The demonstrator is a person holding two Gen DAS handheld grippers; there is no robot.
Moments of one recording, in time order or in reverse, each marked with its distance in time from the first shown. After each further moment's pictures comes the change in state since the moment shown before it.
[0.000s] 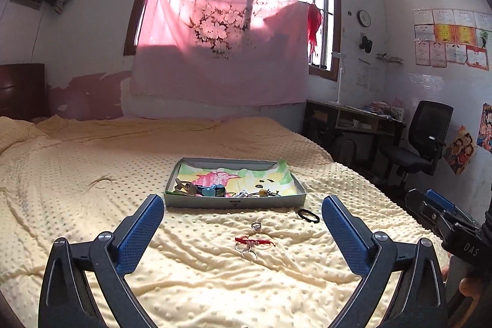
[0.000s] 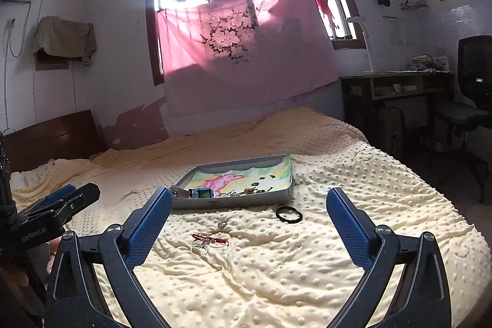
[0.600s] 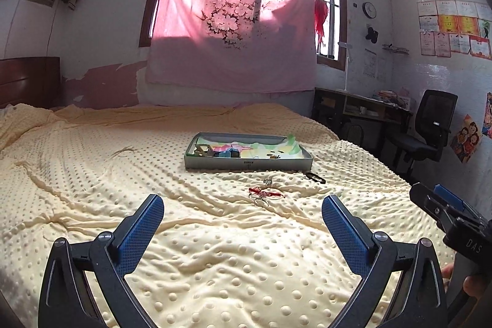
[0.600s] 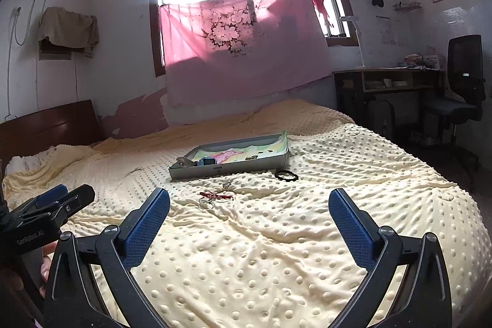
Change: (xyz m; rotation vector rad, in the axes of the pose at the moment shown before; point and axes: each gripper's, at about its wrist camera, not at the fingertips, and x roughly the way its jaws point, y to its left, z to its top) left arm -0.056 0.007 -0.066 -0.002 0.036 0.061; right arm -0.054 0.007 -0.061 -0.003 0.019 -0.024
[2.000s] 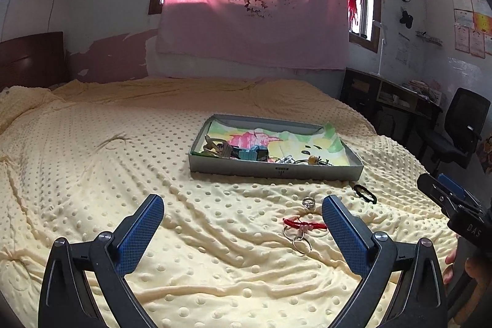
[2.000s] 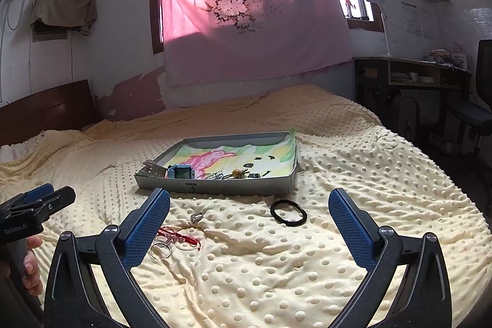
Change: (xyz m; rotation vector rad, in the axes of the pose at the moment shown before) left arm 0.166 0.023 0.037 -0.054 0.152 0.069; right arm 0.189 -0.010 0.044 -0.064 0.115 0.069
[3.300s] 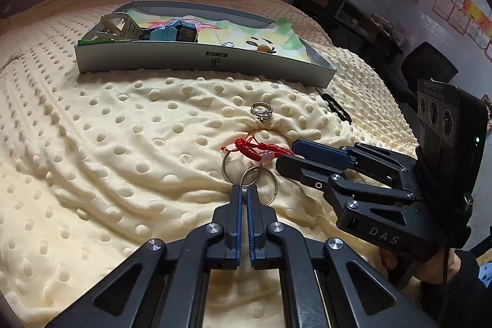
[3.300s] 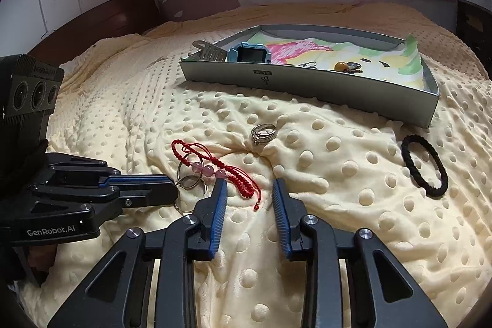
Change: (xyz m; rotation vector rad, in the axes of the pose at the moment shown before) left arm 0.119 -0.028 -0.045 -0.005 0.471 -0.333; right arm 0.130 0.043 -0.055 -0.169 0.457 0.348
